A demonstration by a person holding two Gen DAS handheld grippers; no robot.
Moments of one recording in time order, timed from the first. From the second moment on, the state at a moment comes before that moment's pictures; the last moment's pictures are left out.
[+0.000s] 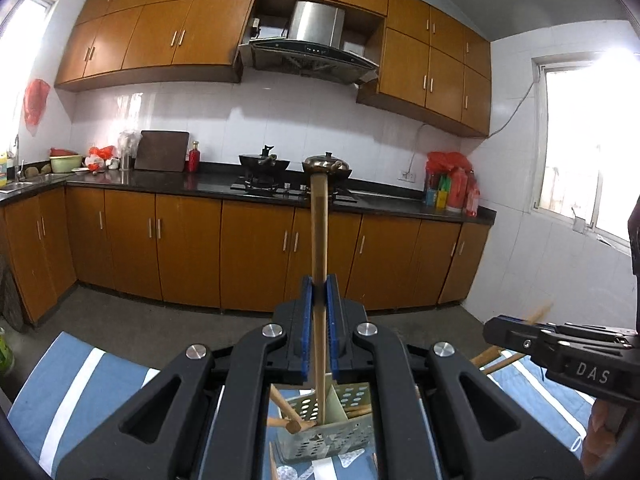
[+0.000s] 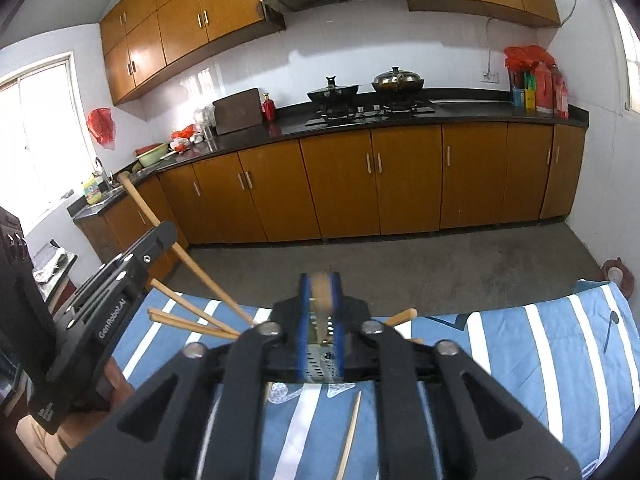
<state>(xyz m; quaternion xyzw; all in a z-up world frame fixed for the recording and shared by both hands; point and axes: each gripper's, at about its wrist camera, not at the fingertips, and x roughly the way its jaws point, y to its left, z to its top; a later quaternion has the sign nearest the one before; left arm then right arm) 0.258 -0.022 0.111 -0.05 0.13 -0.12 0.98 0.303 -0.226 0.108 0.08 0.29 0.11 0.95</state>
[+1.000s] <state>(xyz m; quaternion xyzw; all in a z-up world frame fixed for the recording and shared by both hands) 0.180 0.045 -0.030 -0.07 0.34 -0.07 0.94 0.194 -0.213 -0.113 0.07 0.44 0.08 0.89</state>
